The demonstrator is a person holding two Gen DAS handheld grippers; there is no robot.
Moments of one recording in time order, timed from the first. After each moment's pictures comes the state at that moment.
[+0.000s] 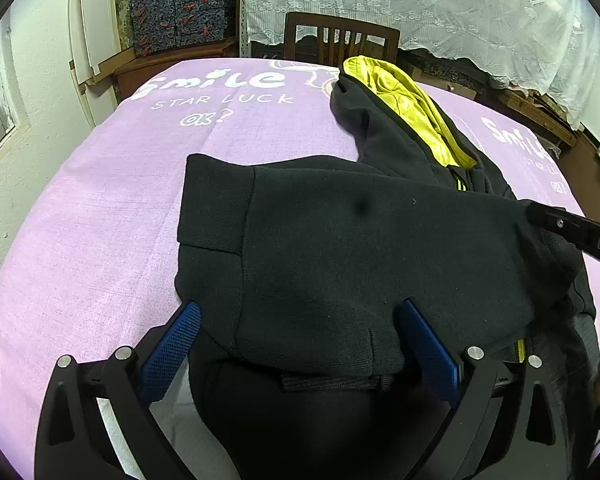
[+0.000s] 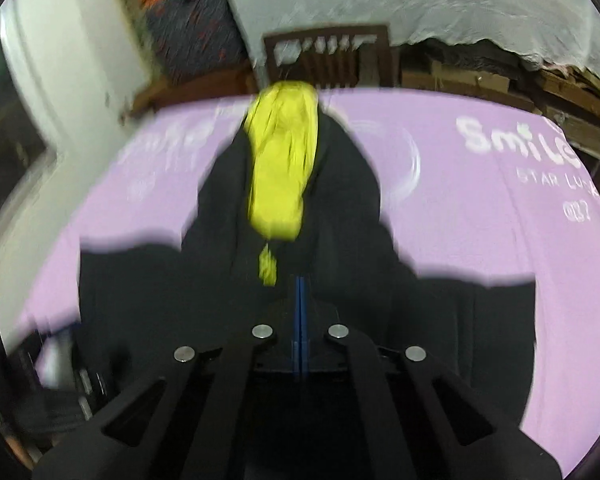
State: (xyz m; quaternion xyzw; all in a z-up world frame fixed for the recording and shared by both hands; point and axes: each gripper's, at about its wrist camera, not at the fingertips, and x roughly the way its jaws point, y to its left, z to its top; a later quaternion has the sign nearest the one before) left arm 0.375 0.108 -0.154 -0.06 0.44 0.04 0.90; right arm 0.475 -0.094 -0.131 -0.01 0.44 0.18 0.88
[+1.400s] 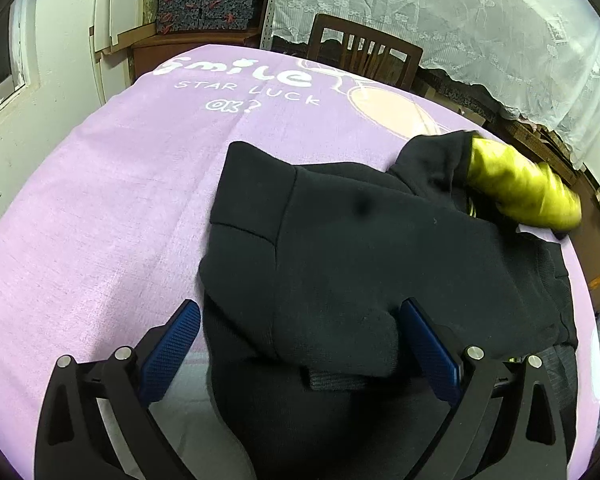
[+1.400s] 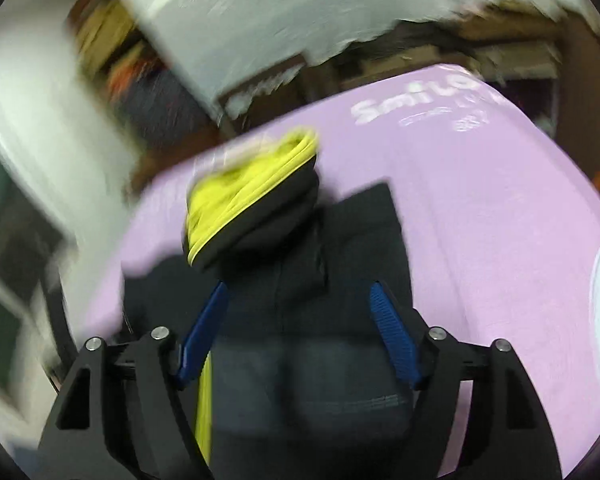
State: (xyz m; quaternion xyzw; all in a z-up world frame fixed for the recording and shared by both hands) left arm 0.369 0.132 -0.154 -0.13 0.43 0.05 0.89; right arm 0.399 -0.252 -0.101 0.26 0.38 0.15 0.88
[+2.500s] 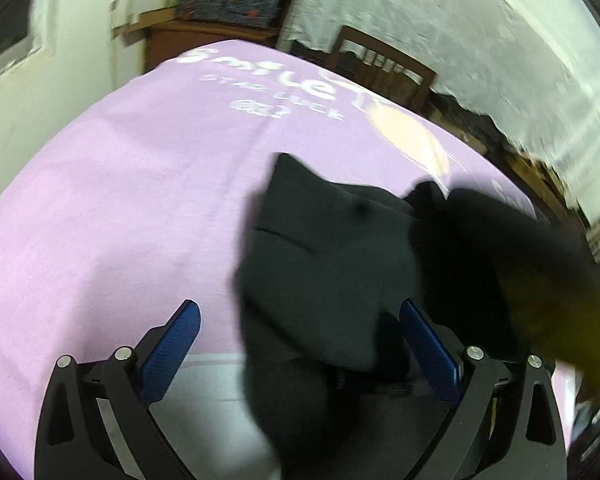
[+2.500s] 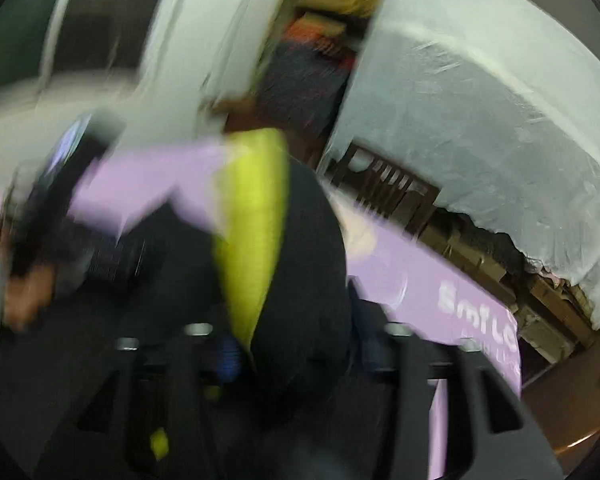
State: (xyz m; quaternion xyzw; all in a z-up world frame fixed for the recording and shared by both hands) left arm 0.357 0.170 -0.151 -0.21 0.42 0.06 0.88; right arm 0.335 -0.084 -0.102 -0.27 0.25 0.26 0.89
